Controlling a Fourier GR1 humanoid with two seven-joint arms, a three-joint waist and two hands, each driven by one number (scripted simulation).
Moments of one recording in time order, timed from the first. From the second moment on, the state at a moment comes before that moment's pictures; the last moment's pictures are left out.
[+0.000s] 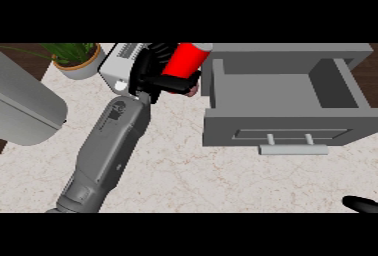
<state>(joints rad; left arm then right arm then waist) -0.85 0.00 0.00 -0.86 0.17 0.18 -0.07 0.06 -0.11 -0.32 -2.24 -0.08 0.09 0.32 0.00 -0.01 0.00</state>
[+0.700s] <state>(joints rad) -1.27 0.00 -0.11 -0.79 0.22 0.40 0.19 0.05 -0.10 -0.32 -2.26 -0.07 0.08 0.33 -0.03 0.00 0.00</state>
